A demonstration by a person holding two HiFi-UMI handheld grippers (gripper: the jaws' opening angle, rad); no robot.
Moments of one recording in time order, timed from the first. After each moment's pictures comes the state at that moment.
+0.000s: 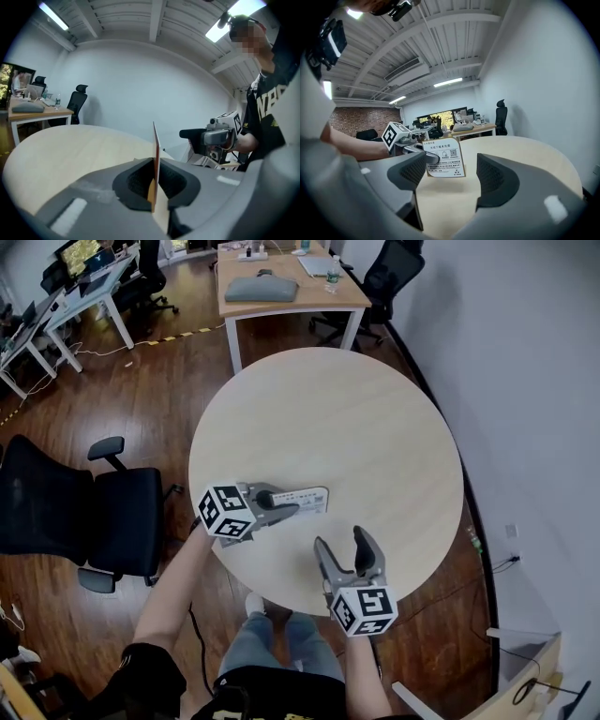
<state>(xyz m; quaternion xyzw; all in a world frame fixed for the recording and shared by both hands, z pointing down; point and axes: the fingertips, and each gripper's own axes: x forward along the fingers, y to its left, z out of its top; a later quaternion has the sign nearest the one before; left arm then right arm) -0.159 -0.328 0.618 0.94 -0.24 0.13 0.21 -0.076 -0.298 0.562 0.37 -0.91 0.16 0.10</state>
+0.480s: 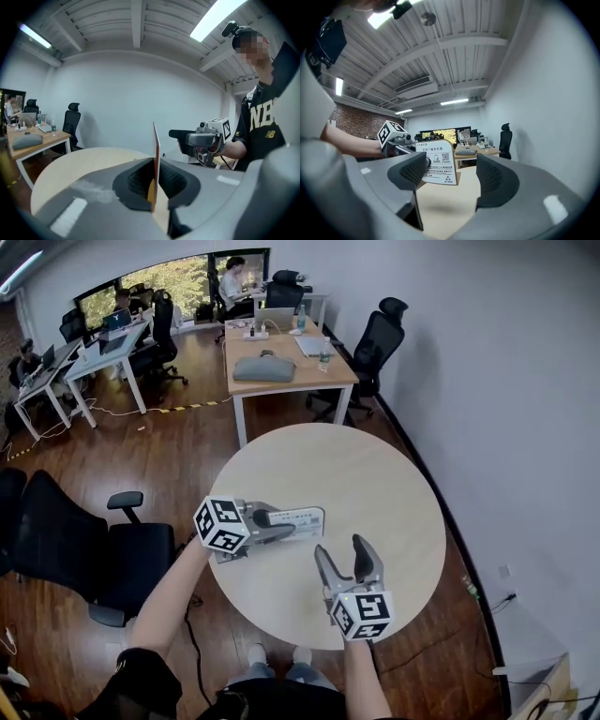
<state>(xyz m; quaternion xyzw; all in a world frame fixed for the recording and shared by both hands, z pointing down) -0.178 -0.323 0.481 0.95 -0.24 0.14 0.13 -0.090 -0.312 0.438 0.37 -0.93 0.07 0.01</state>
